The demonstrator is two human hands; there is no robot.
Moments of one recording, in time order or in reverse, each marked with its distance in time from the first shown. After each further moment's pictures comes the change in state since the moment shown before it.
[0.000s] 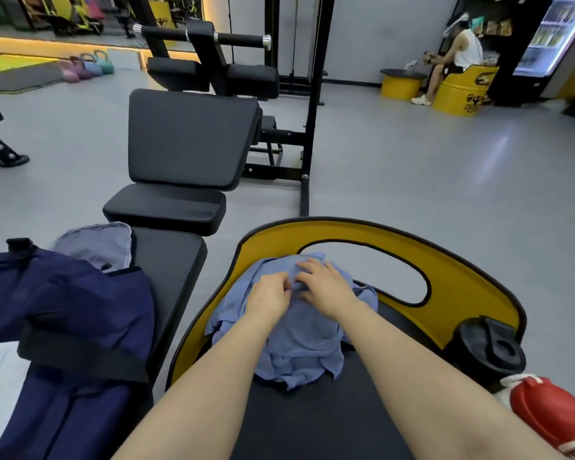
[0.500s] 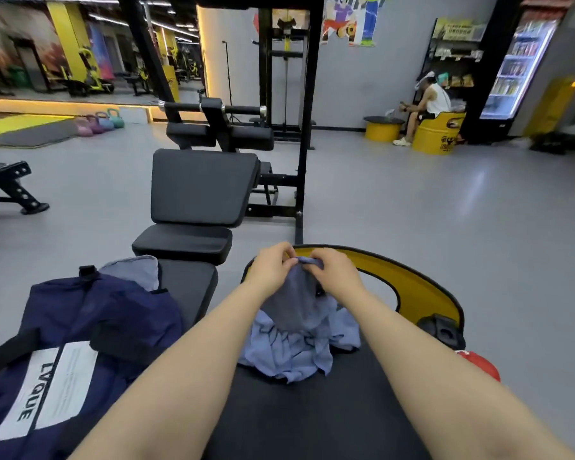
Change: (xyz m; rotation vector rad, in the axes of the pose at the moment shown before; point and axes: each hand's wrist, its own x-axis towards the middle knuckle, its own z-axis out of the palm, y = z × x) left_hand -0.080 0.065 -0.125 -0.266 0.177 0.237; right_hand -0.091 -0.046 -0.126 0.406 0.397 0.234
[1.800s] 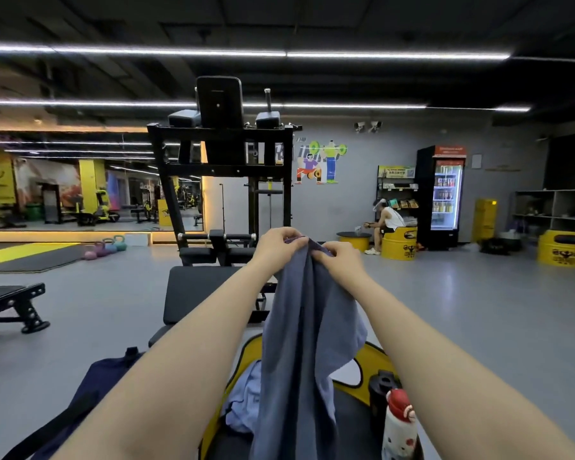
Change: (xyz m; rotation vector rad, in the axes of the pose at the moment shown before) left_hand -0.189 0.259 -0.178 -0.158 0.210 0.317; right_hand -0.186 -0.149 -0.253 0.353 0.394 -0.062
